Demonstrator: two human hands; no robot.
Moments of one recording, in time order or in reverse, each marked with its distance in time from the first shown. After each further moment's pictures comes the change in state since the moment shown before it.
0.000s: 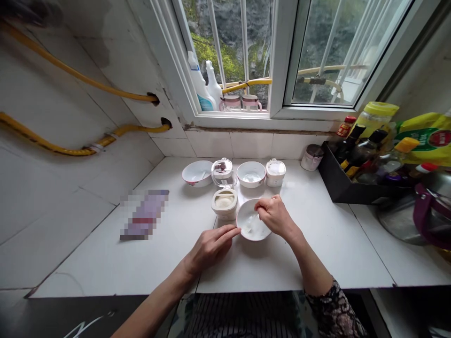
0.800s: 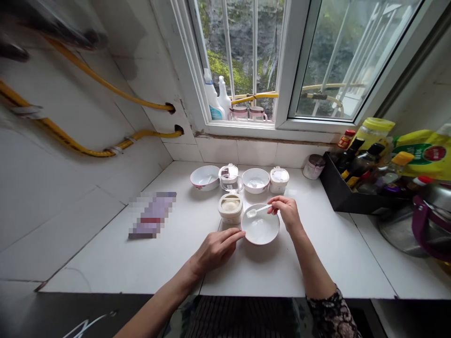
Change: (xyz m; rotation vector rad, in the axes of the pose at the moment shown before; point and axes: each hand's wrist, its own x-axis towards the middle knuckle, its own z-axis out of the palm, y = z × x) left_hand 0.001 0.000 0.001 0.009 0.020 0.012; right_hand 0.011 0.009 -0.010 0.733 0.223 0.369
